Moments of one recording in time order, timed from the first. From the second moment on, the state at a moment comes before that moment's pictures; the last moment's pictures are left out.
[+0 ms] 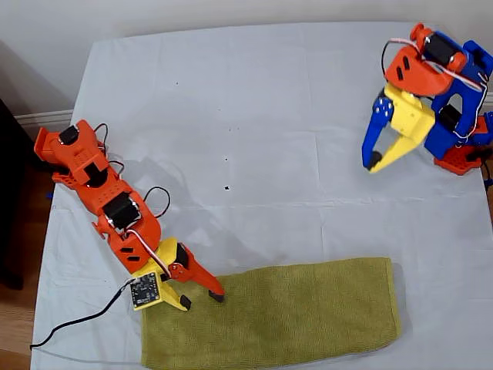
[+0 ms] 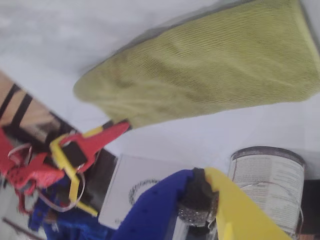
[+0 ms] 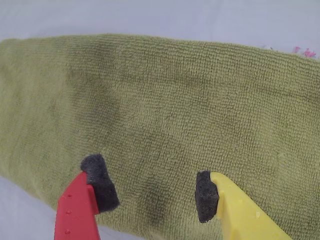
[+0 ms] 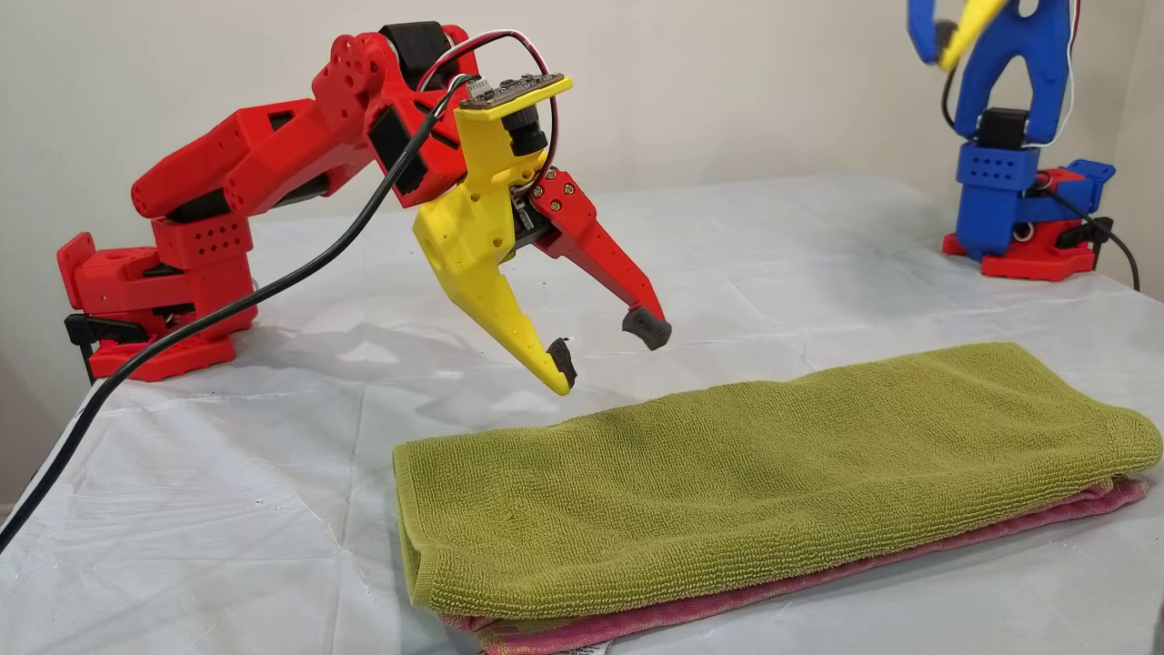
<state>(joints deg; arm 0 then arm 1) 45.4 31.0 -23.6 97.6 -61.1 -36.6 94.3 39.3 103.0 57.1</state>
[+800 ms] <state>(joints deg) 42.8 42.3 -23.6 108.1 -49.0 -0.1 138.2 105.6 66.8 11.2</state>
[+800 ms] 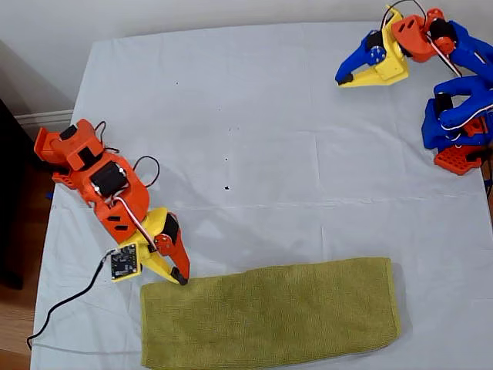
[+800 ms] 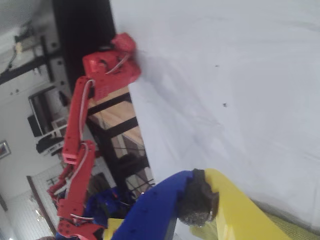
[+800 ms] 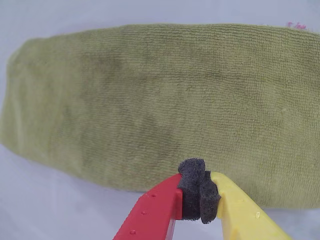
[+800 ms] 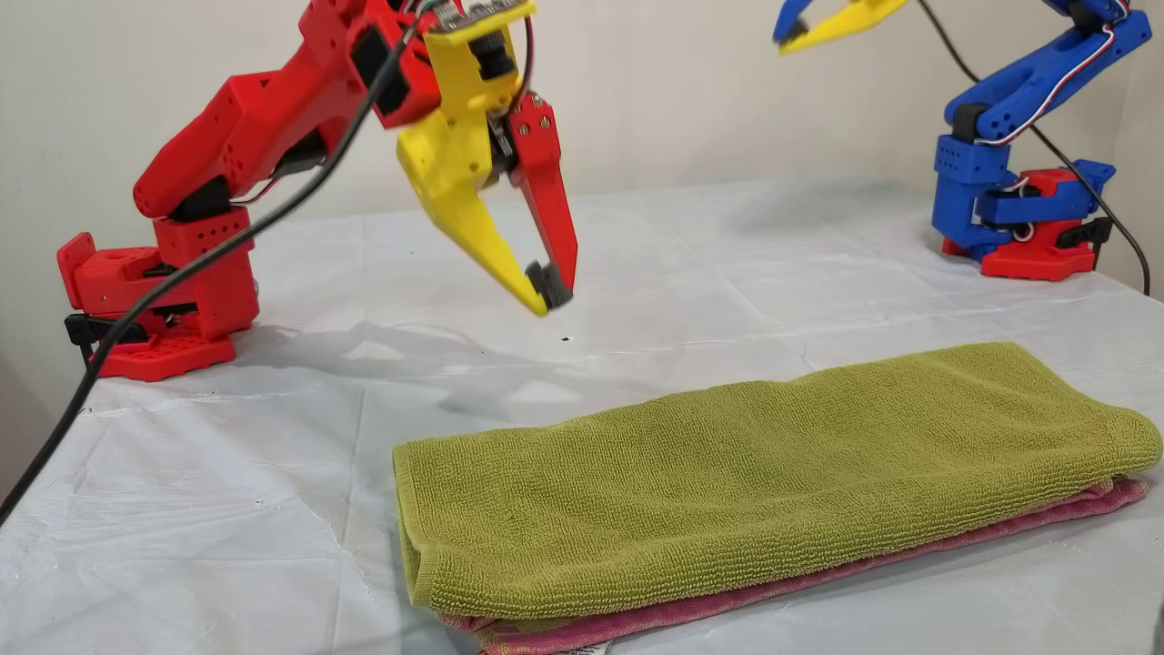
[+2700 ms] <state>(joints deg) 41.9 52.1 -24.4 112.9 -26.5 -14.8 186.0 167.9 54.1 4.6</state>
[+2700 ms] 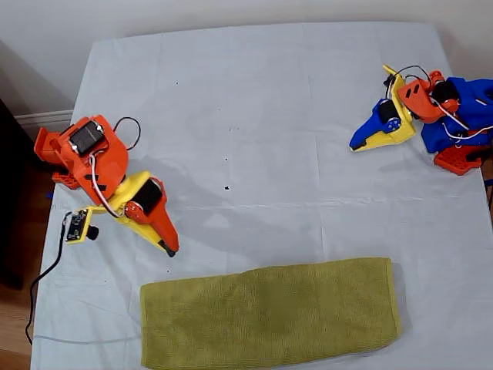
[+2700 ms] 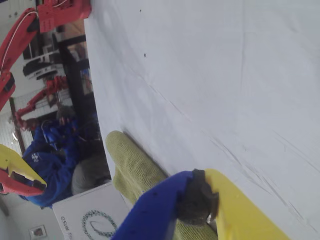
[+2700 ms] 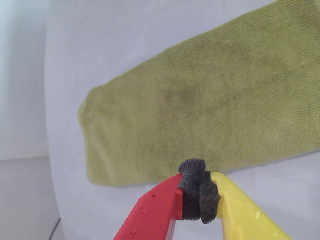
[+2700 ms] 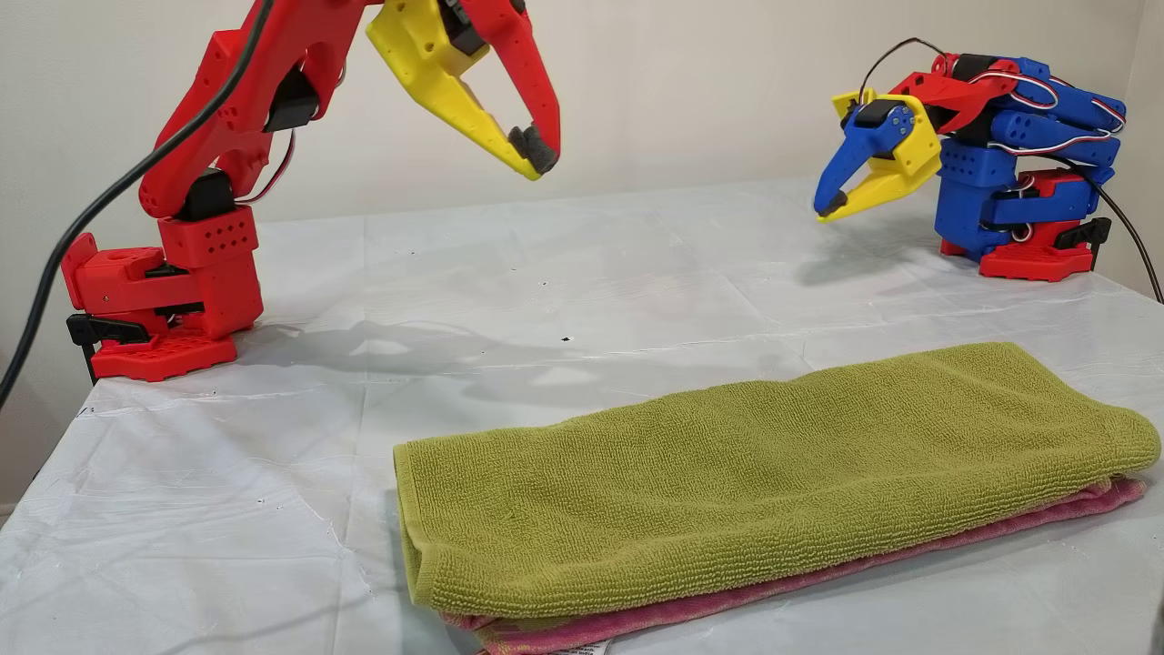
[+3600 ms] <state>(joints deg) 50.1 48.2 -24.6 112.9 -36.7 -12.0 186.0 167.9 73.1 1.5</state>
